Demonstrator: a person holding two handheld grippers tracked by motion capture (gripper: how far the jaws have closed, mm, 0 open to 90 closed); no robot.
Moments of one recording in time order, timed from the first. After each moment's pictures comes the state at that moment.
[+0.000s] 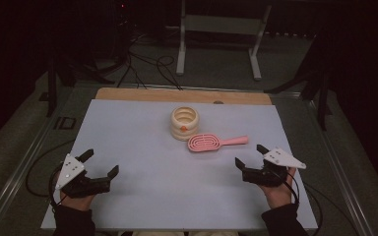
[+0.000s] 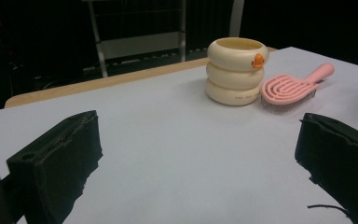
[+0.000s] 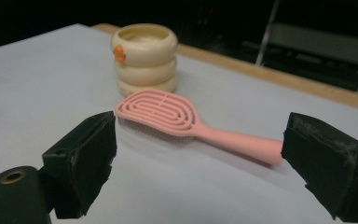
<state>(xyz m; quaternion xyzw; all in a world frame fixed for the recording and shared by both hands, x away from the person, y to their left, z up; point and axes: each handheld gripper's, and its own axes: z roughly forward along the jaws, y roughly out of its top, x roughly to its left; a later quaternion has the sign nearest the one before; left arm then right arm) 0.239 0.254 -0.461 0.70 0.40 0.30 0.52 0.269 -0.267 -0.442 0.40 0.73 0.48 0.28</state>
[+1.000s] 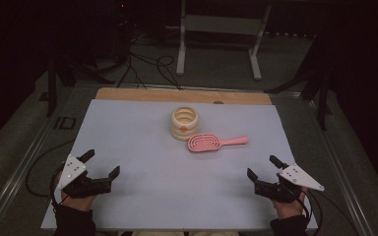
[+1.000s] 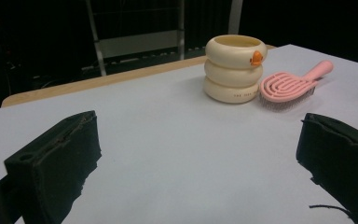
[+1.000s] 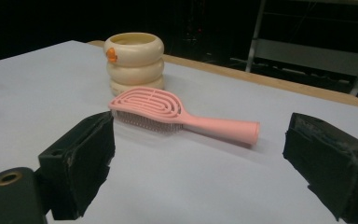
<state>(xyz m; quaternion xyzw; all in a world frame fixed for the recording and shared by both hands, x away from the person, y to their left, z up) 0.239 0.252 -0.464 0.70 0.40 0.30 0.51 0.235 -0.297 -0.459 0.40 0.69 0.51 0.31</state>
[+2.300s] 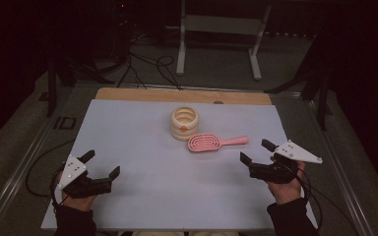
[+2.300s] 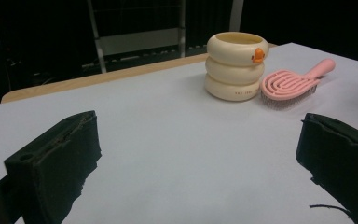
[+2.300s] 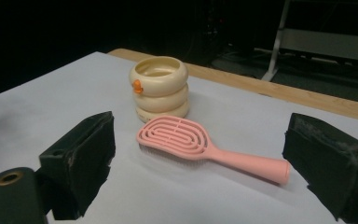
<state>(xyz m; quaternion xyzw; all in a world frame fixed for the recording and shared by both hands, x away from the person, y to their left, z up) 0.240 0.252 -0.466 0.70 0.40 0.30 0.51 0.266 -0.271 -0.401 0.41 0.71 0.51 0.25</state>
